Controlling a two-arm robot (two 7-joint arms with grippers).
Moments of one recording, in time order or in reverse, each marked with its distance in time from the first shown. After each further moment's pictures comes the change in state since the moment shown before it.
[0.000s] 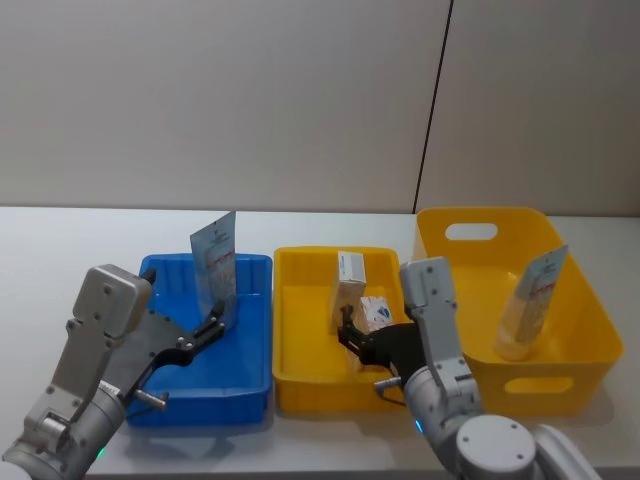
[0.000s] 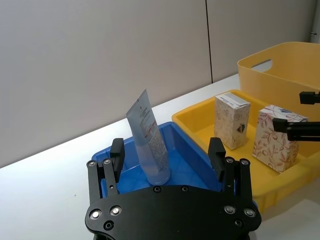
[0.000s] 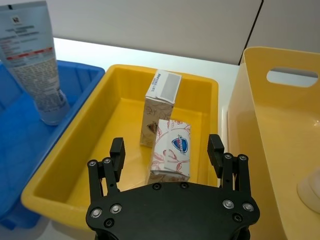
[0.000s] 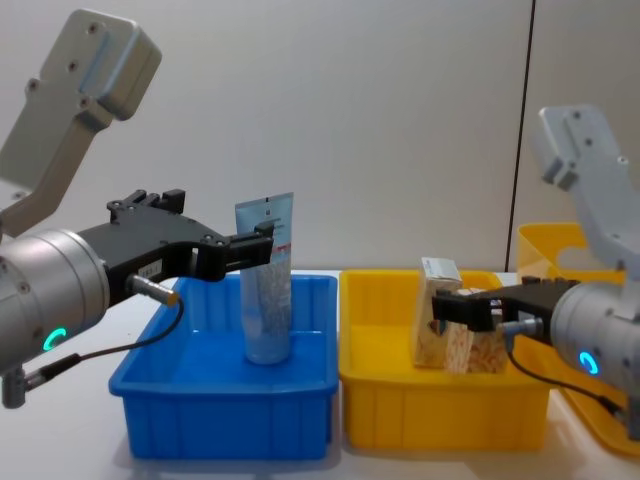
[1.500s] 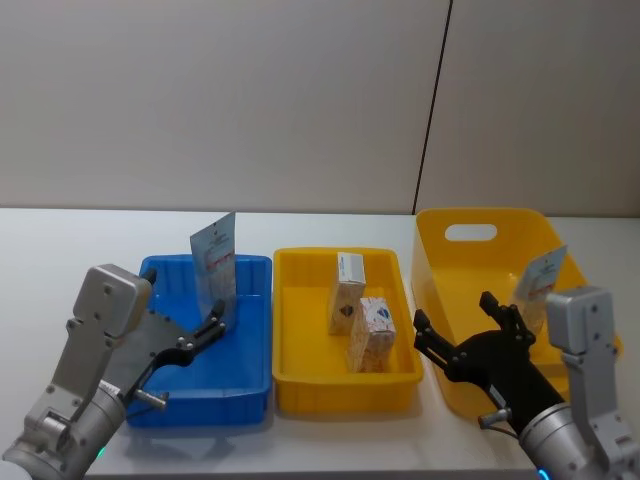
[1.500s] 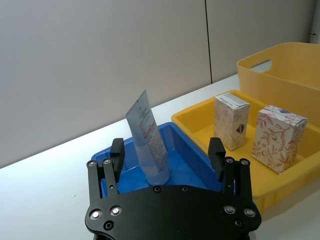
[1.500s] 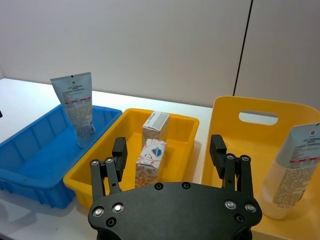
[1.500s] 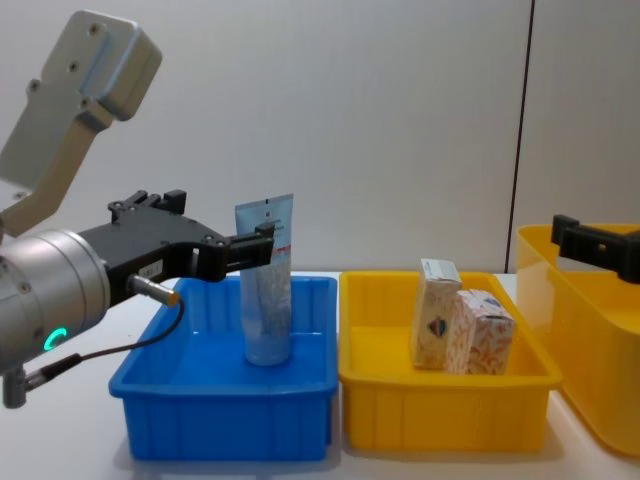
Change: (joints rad) left arm -0.002 -0.001 0.000 0.004 -0.003 0.000 -0.005; right arm -0.296 0.239 0.135 -0.368 0.182 -0.209 0.183
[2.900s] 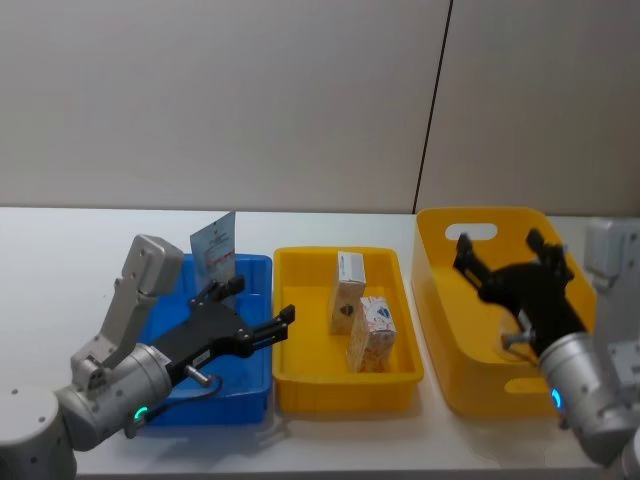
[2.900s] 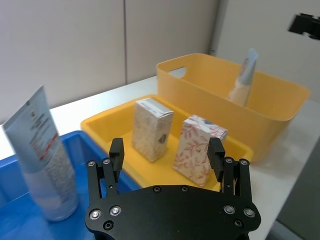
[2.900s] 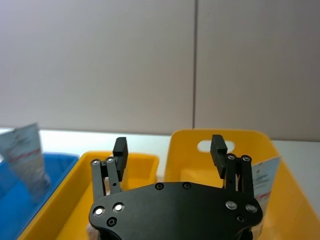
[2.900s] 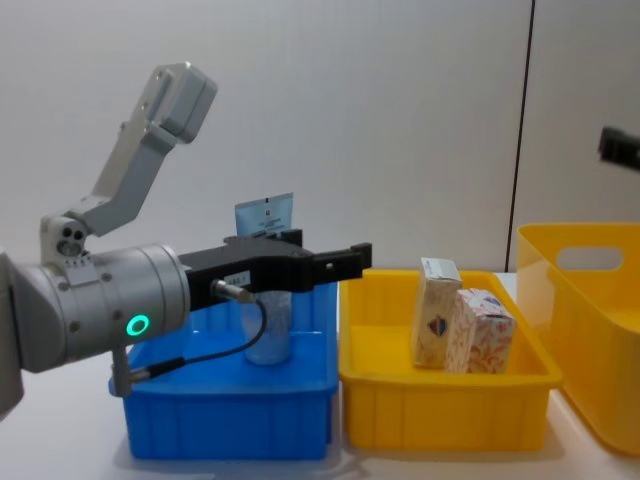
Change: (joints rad) left arm -0.244 -0.131 0.007 0.394 -0.233 -0.029 -0.496; right arm 0.133 -0.110 0.091 0.073 -0.037 0.025 -0.056
